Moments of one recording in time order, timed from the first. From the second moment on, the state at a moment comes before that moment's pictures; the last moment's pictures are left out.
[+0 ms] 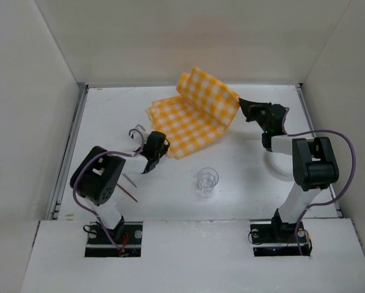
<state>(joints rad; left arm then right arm) -0.56 1.74 0.71 0.33 -0.42 -1.20 0.07 1.80 0.89 0.80 -0.28 1.74</state>
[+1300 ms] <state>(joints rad) -0.58 1.40 0.67 -0.07 -0.41 -0.88 0.13 1.28 0.53 0.19 0.23 1.03</state>
